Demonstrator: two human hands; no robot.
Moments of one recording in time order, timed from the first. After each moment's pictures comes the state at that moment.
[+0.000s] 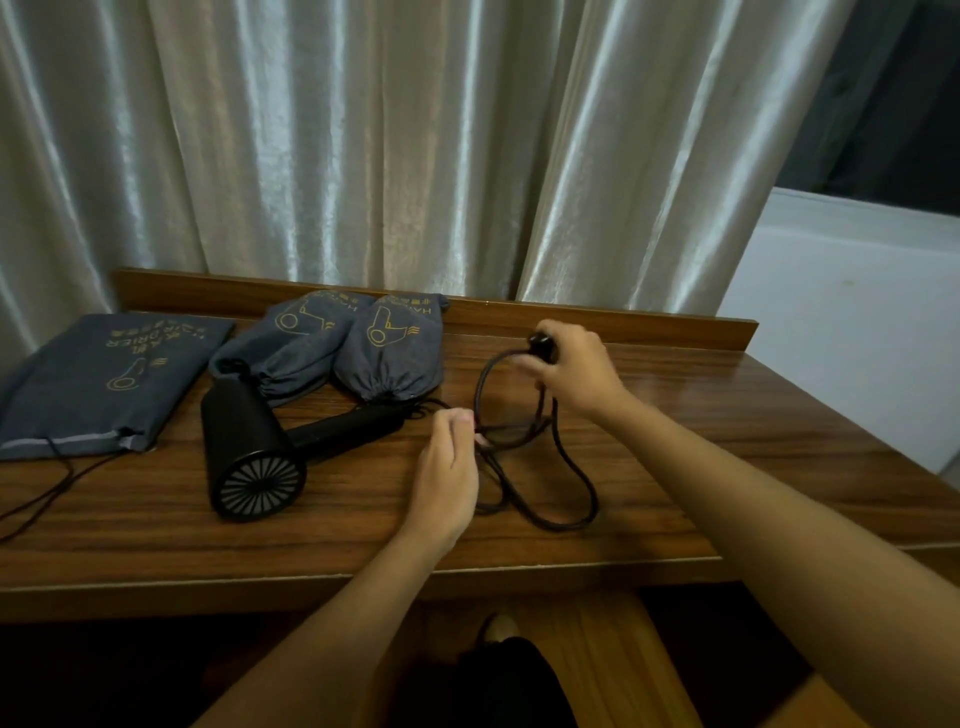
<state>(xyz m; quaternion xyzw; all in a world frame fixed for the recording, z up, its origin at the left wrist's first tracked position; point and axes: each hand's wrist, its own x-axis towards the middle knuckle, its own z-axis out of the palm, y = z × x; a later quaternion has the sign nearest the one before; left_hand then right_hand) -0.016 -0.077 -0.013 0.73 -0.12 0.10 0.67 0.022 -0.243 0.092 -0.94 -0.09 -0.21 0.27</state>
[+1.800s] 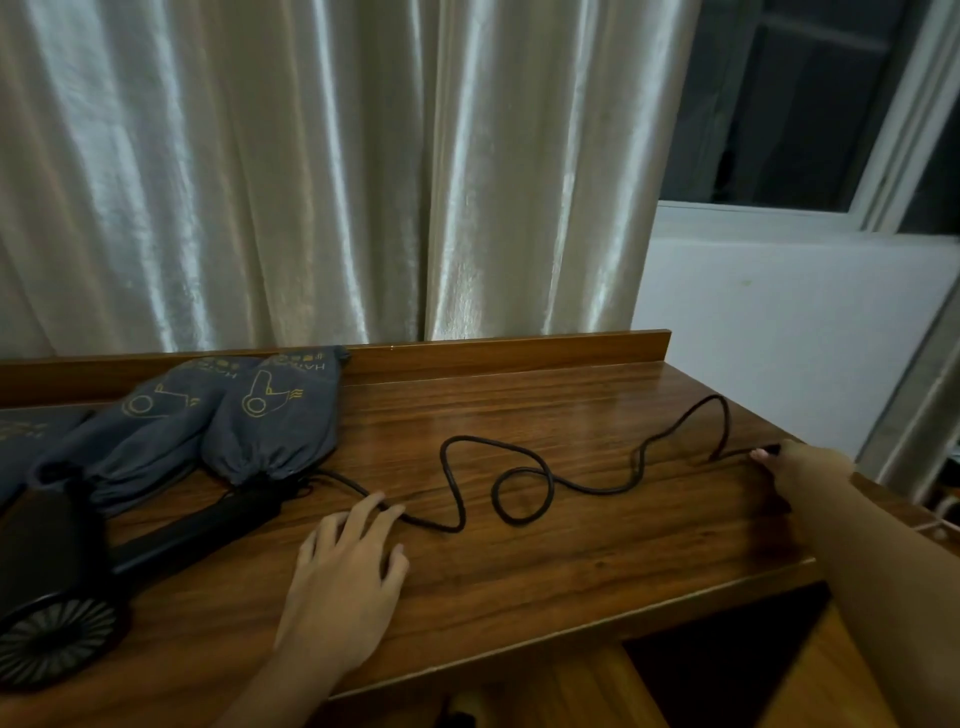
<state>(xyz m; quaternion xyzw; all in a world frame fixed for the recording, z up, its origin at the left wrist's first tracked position) -0.017 -0.092 -0.021 0.96 -0.17 0.11 0.17 -0.028 -0.611 0.011 -0.65 0.52 -0.30 0.47</state>
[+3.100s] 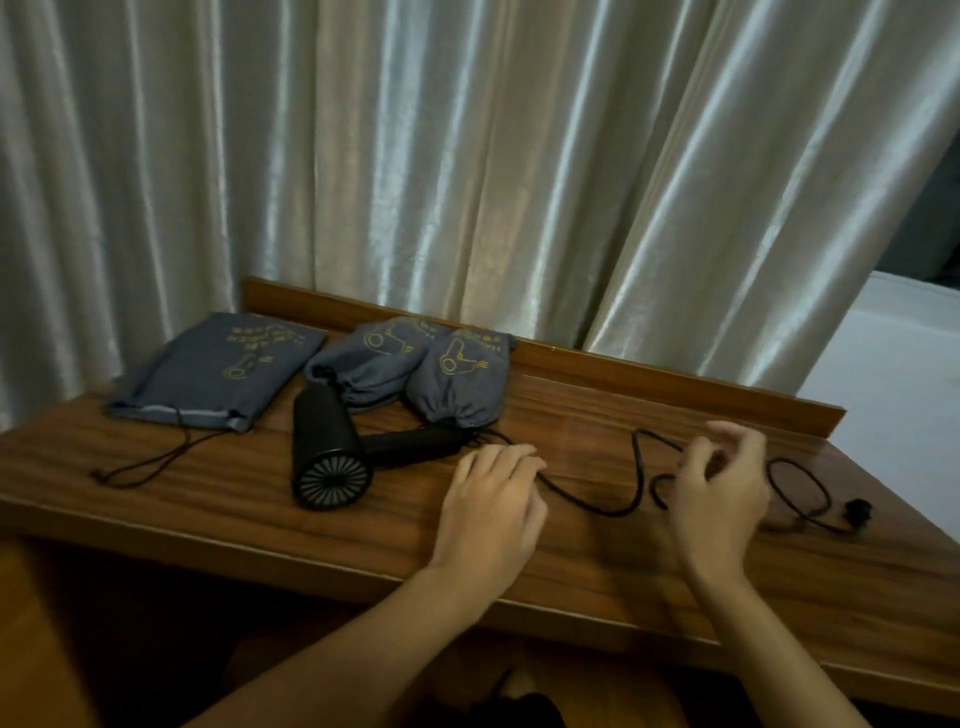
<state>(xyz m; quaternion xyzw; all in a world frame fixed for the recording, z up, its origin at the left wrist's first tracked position) -0.061 -0.061 0.014 0.88 -0.21 0.34 0.24 -0.062 -0.253 0.062 -0.77 0.10 -0.46 0.42</state>
